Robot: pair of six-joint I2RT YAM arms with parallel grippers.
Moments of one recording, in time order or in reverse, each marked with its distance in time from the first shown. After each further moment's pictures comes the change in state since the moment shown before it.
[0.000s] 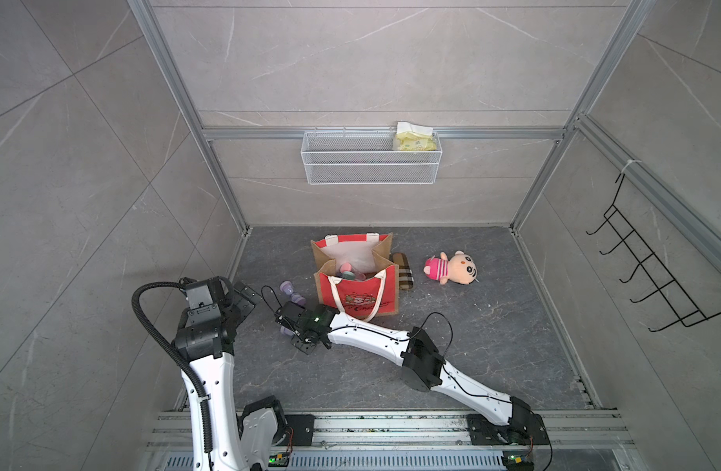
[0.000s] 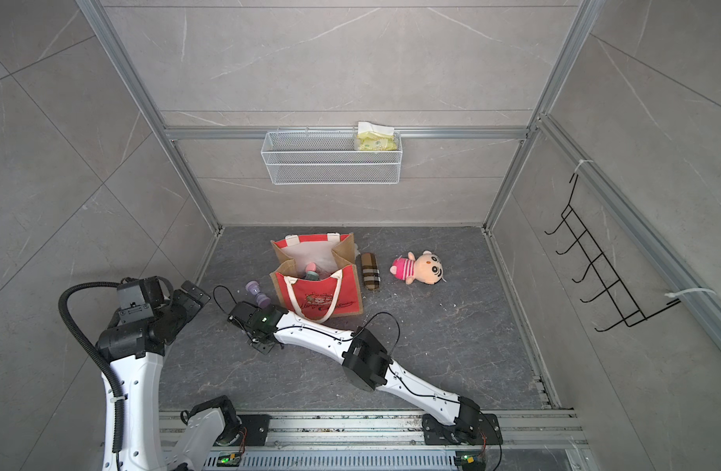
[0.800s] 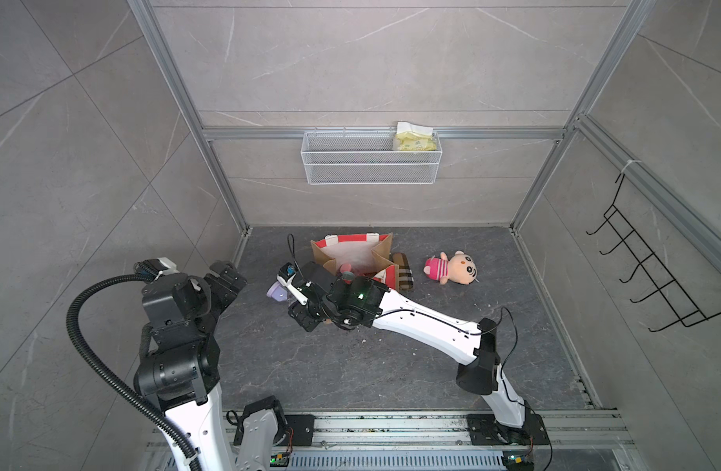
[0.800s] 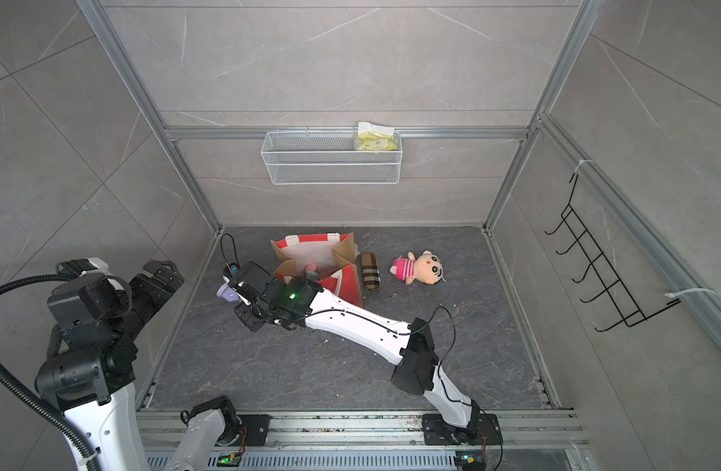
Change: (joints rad) left arm 0.000 -0.036 0.377 -0.080 0.050 0.026; right arm -0.002 -0.570 -0.327 0.169 -0.050 0.140
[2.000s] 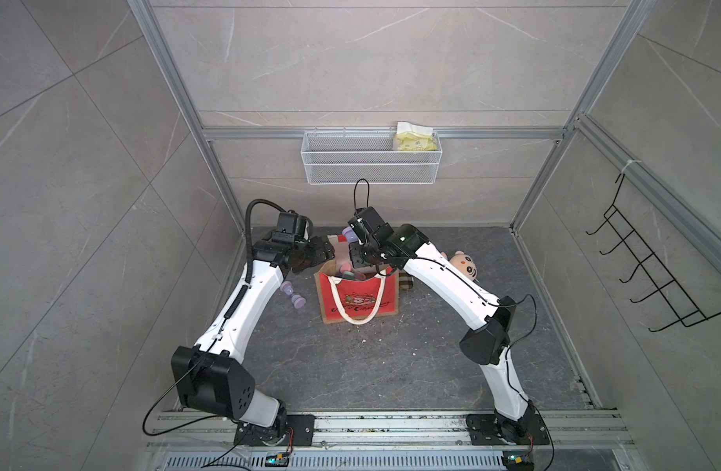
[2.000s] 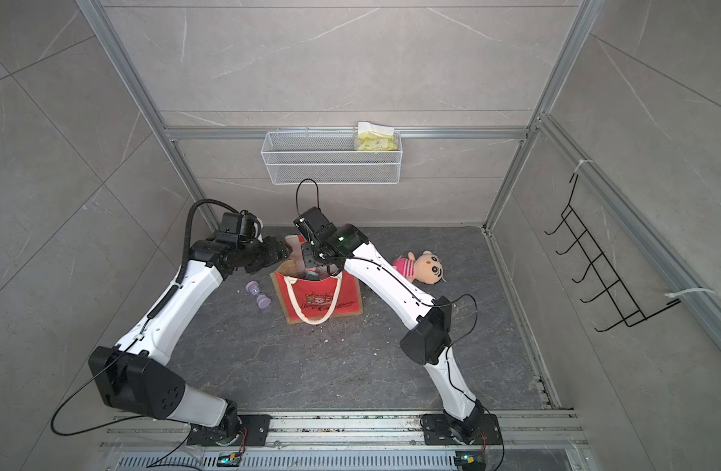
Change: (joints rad) left arm -0.578 0.701 0.019 0.296 0.053 0.023; right arm -0.352 0.089 0.175 -0.253 0.106 0.224
